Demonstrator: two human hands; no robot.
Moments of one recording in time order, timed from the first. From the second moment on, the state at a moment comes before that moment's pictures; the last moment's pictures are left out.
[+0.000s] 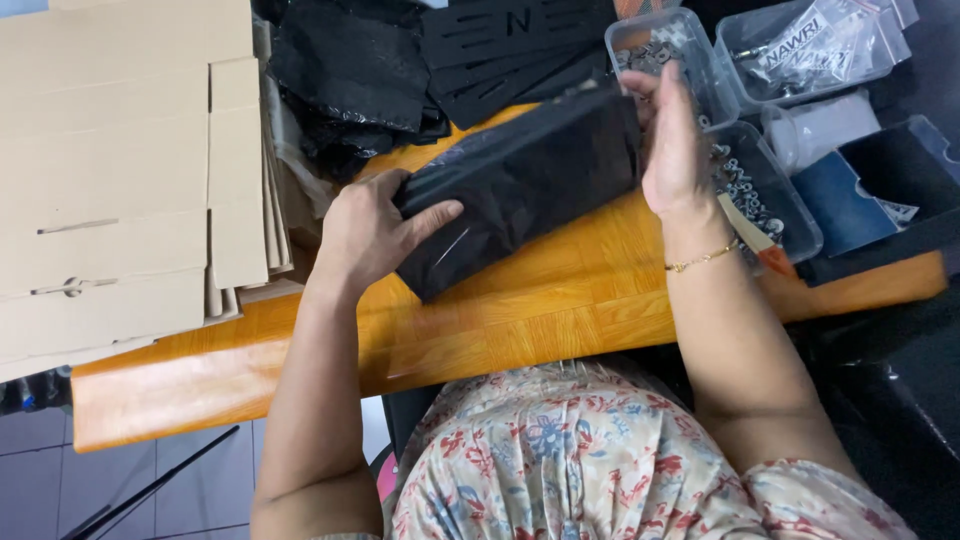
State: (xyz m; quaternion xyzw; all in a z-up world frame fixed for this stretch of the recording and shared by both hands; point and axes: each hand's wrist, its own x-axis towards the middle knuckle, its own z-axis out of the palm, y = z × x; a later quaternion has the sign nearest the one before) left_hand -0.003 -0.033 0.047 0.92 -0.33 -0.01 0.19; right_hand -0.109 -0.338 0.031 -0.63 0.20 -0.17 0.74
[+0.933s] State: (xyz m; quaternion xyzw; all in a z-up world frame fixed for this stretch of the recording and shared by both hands) left_hand -0.149 -0.133 0.044 0.64 -0.26 -0.44 0.57; right_hand -0.286 -0.302 -0.029 -0.46 0.12 -0.25 0.84
